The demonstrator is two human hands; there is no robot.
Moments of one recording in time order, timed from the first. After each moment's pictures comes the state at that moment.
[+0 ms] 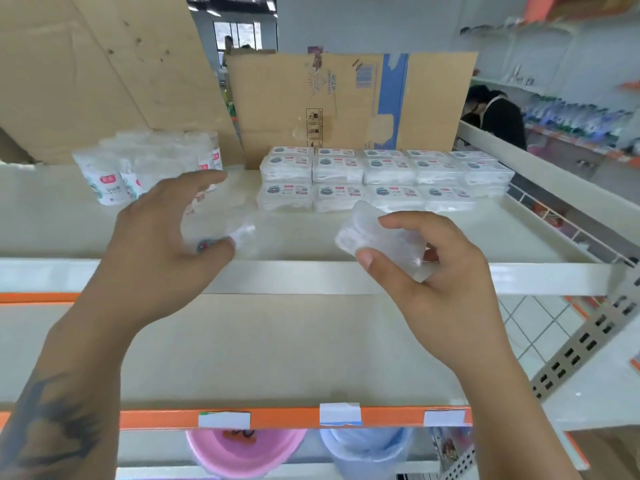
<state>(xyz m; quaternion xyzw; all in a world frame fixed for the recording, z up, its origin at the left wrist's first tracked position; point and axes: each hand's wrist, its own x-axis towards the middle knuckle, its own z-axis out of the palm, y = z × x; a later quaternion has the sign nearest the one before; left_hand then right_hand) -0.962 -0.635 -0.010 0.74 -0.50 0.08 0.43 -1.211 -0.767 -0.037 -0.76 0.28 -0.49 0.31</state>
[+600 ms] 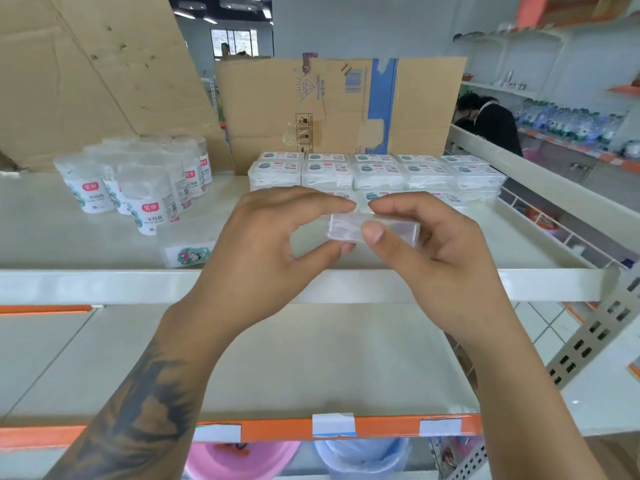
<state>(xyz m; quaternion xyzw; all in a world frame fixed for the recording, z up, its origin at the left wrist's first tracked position) -1.028 -0.703 -0.010 0.57 -0.67 0.13 0.45 -1.213 -0.793 -0.016 -0.75 0.21 -0.48 0.42</state>
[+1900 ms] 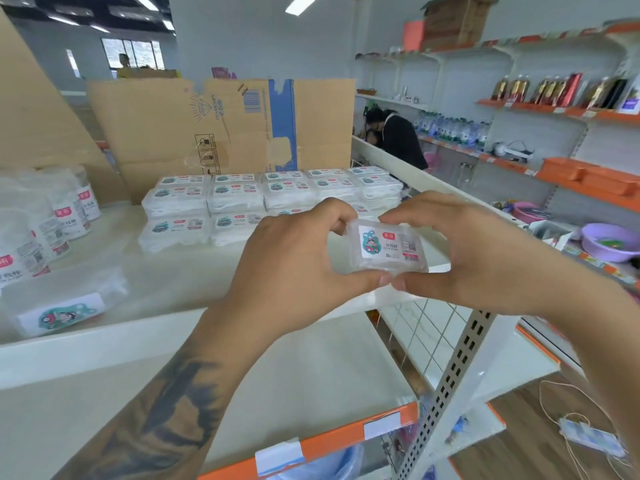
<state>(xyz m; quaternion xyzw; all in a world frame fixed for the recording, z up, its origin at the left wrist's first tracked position) -1.111 -0.764 0.009 0.62 -0.68 -0.02 0.38 -1.327 -0.828 0.045 -0.91 0.35 -0.19 0.06</state>
